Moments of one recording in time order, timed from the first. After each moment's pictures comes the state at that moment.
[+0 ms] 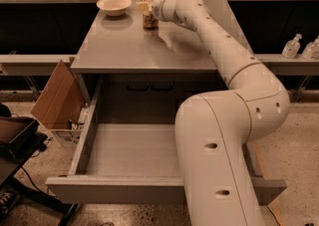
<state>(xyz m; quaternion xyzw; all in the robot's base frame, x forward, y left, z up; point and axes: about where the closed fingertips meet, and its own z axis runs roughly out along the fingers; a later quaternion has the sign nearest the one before) 0.967 0.033 0.906 -0.25 0.73 0.20 0.61</state>
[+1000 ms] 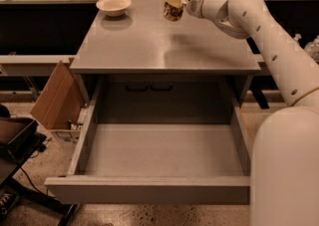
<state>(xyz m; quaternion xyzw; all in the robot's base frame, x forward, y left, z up) 0.871 -0.043 0.979 -0.26 0.66 0.29 0.65</state>
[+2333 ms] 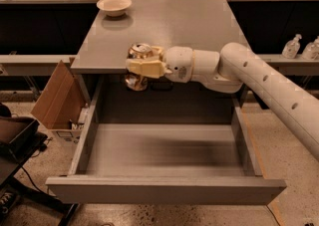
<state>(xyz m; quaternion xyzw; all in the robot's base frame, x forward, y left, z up) 0.601 0.059 0.906 -0.43 0.53 0.53 0.51</state>
